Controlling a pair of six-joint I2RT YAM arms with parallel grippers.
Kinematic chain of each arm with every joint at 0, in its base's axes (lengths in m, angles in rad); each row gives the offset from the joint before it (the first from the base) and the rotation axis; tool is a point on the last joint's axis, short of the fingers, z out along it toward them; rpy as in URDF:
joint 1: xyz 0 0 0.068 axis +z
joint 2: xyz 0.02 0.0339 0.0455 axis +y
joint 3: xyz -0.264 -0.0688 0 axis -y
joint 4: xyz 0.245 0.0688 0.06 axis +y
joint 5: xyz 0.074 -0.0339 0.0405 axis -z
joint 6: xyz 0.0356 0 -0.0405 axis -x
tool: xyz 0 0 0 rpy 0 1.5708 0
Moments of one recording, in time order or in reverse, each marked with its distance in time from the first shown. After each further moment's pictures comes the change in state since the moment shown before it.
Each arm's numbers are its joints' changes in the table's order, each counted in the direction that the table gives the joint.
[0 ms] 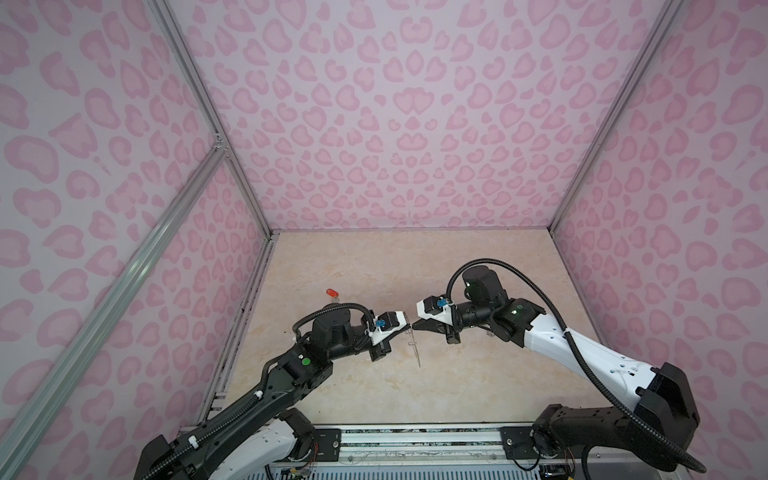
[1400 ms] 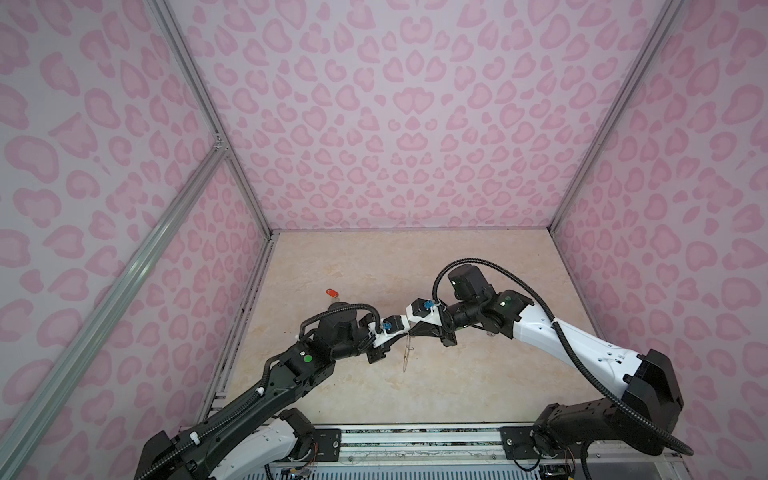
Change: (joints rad) left arm -0.003 0.026 0.032 0.154 -0.072 -0.083; right arm 0.048 0.094 0.119 0.212 0.054 0.050
